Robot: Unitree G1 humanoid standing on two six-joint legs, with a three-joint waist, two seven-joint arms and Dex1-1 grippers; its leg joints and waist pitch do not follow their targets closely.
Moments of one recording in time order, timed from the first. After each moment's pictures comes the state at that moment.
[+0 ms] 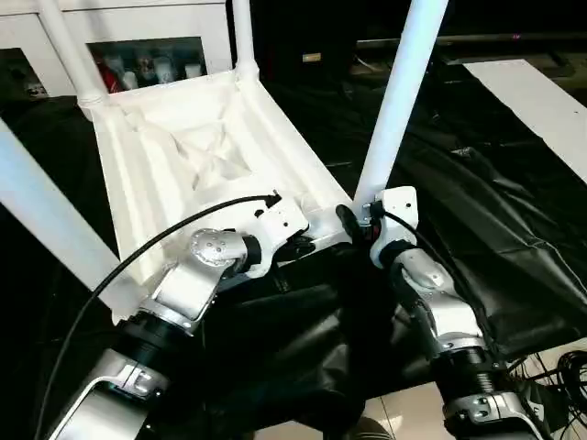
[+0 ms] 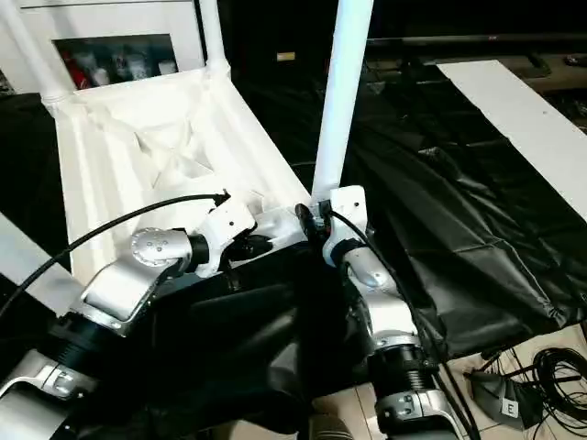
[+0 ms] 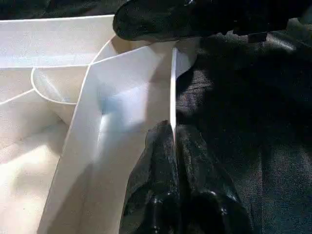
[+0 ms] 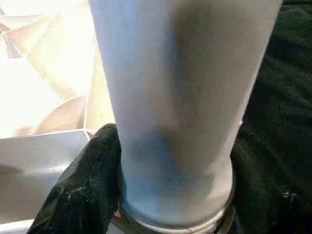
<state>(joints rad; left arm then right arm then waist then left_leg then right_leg) -0.57 0.27 -0.35 0.30 0.06 0.39 -0.76 -0.43 -0.04 0.02 0.40 0.08 0.15 0.20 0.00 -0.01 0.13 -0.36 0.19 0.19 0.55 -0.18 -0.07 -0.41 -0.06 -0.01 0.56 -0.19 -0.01</state>
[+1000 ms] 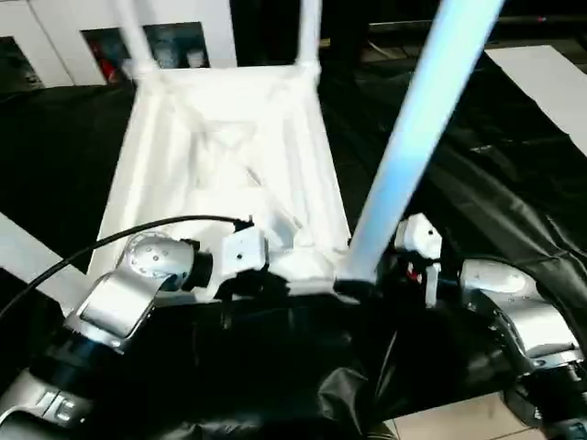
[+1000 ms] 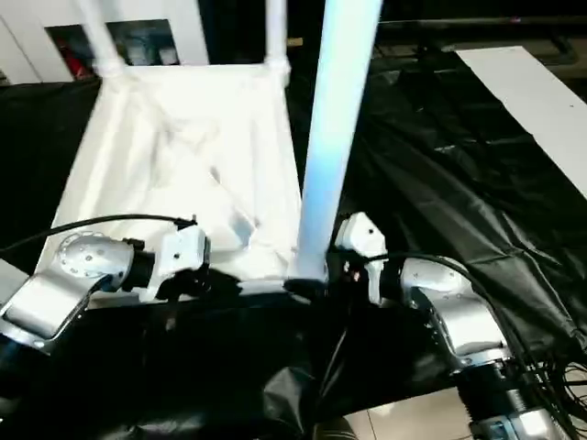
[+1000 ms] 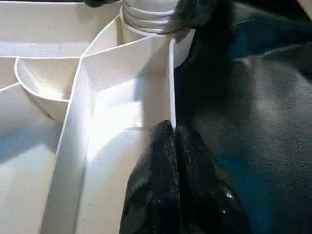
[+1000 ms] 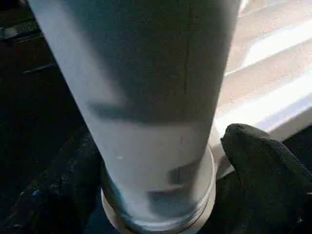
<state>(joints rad) -0.44 0.58 -0.37 0.08 -0.07 0.26 -1.19 -0.33 -0.49 0.17 0.16 0.26 0.19 1.08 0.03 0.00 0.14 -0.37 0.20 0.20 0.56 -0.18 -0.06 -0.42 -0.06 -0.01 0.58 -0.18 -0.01</state>
